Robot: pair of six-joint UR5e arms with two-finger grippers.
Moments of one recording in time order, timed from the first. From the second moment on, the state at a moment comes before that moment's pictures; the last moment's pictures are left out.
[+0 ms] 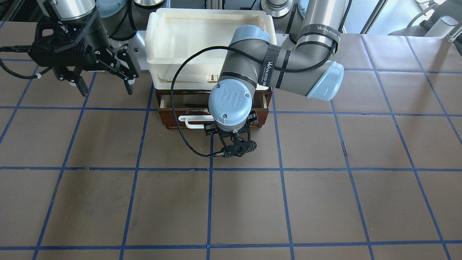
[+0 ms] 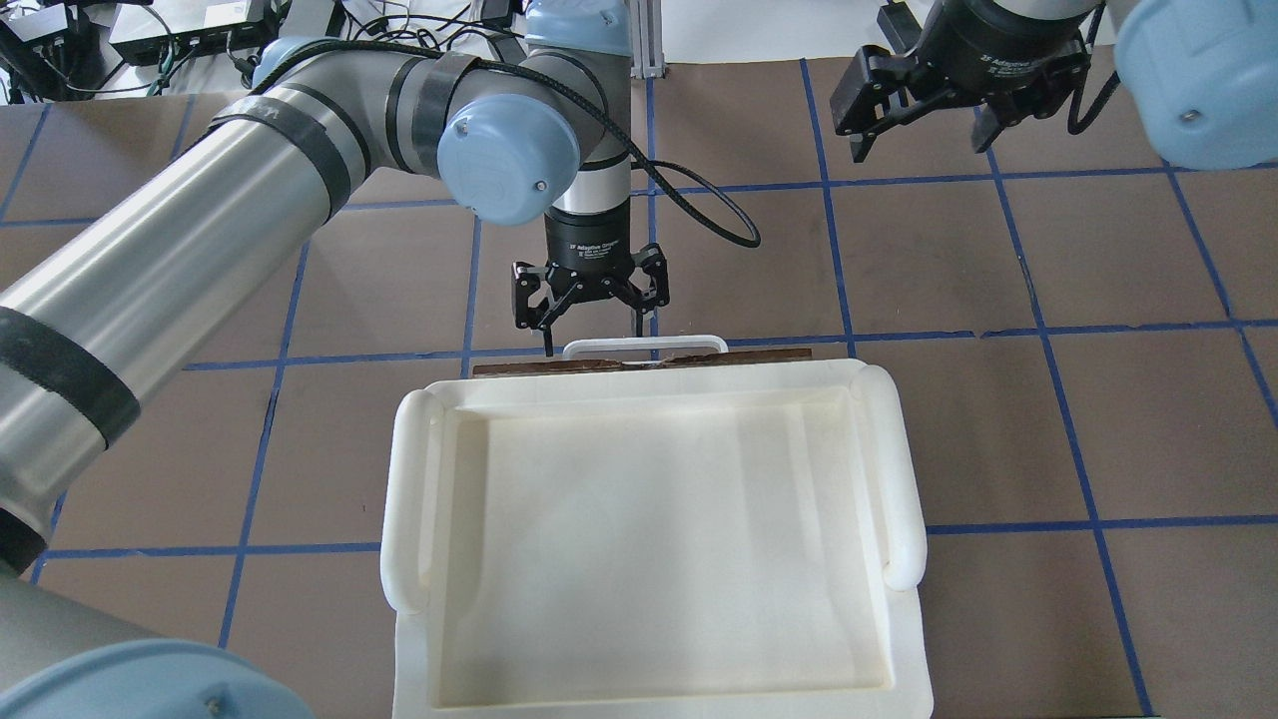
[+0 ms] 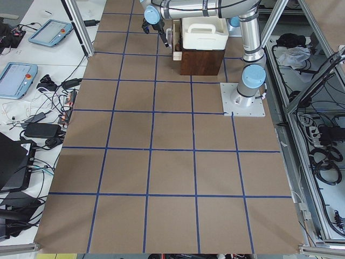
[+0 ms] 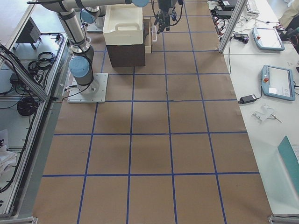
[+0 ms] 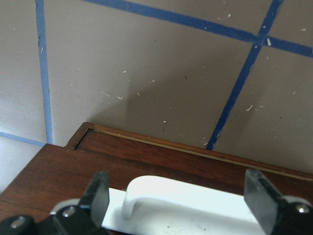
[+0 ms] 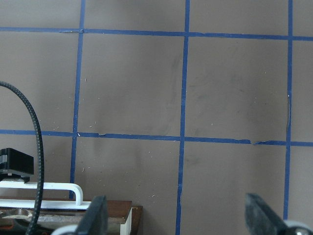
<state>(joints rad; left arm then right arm) -1.90 -2.03 -1.40 -1.68 1.52 -0.56 1.62 -1.58 1.51 -1.69 -1.55 0.00</state>
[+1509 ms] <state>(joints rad) -1.92 -2.01 -1.43 -1.78 1.52 -0.57 1.62 -1.58 1.51 -1.70 -1.55 0.00</state>
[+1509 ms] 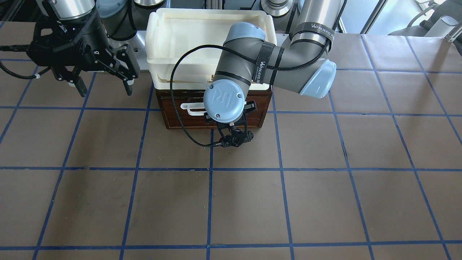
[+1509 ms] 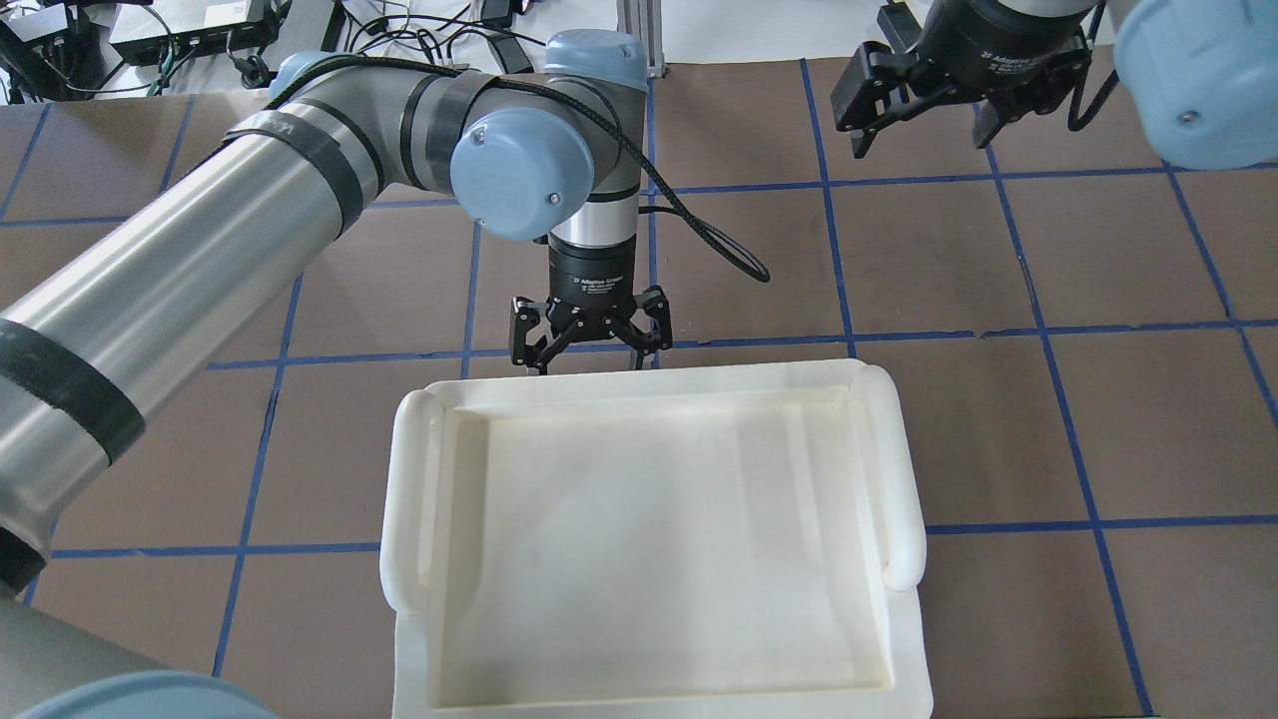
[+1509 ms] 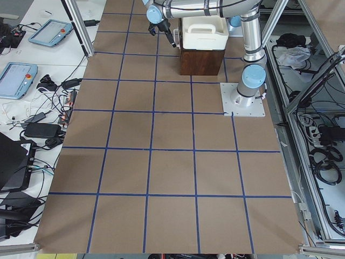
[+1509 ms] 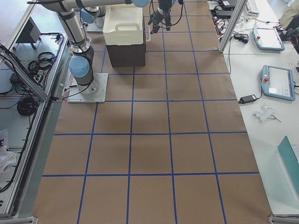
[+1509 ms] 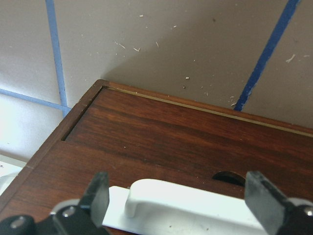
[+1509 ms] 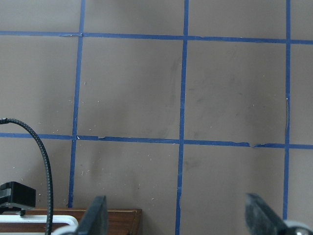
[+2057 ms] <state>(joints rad) -1.90 -2.01 -1.41 -1.76 1.53 -0.56 1.62 -1.58 1.51 -1.70 -1.55 0.00</state>
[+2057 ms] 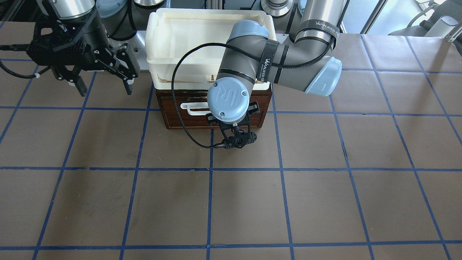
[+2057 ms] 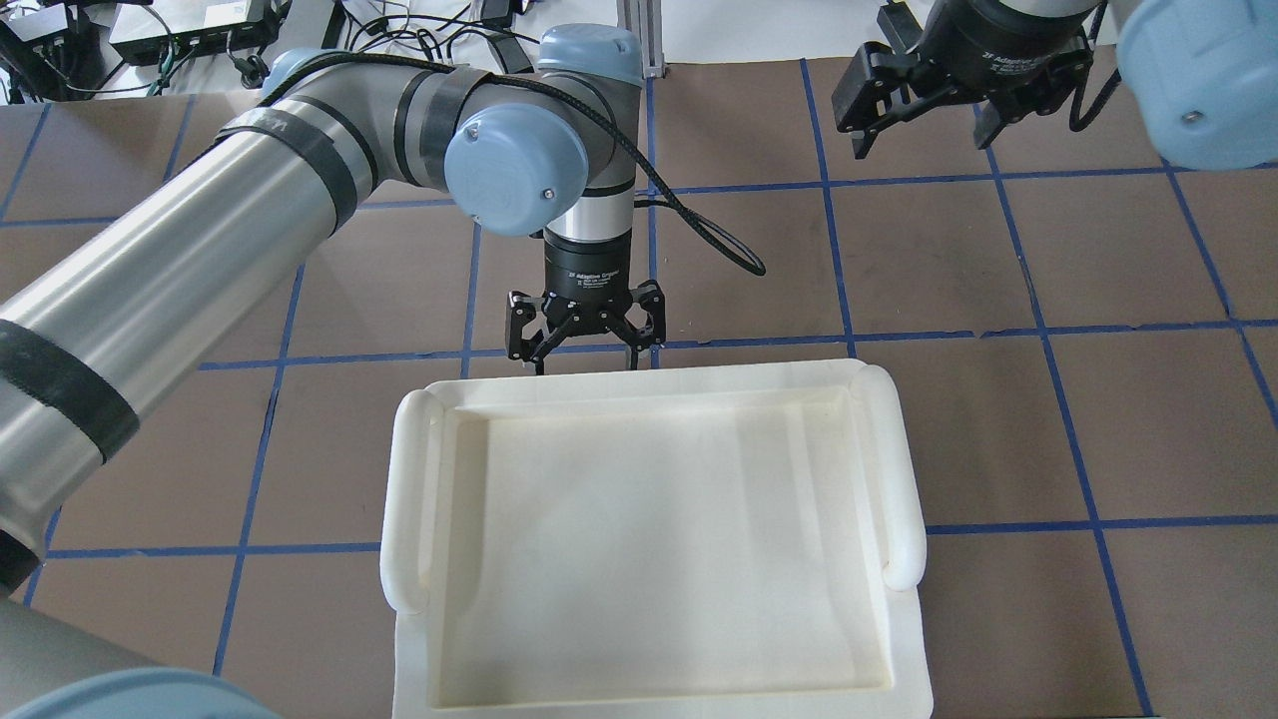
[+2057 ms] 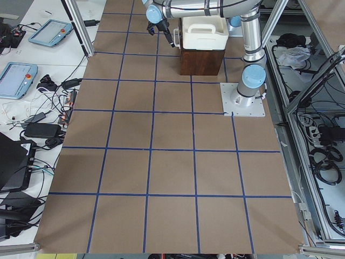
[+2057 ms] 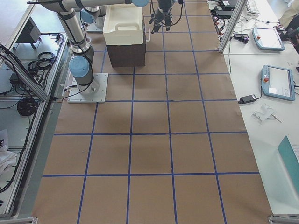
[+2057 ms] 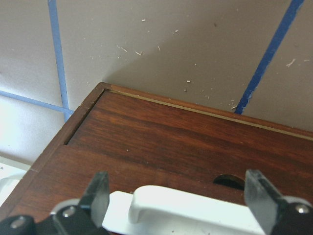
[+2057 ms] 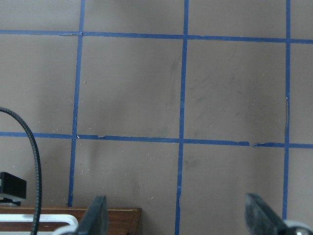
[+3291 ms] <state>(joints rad) -1.59 -1.78 -1.32 -1.57 1.61 -0.03 1.62 -1.58 1.52 -1.70 -1.56 0.00</state>
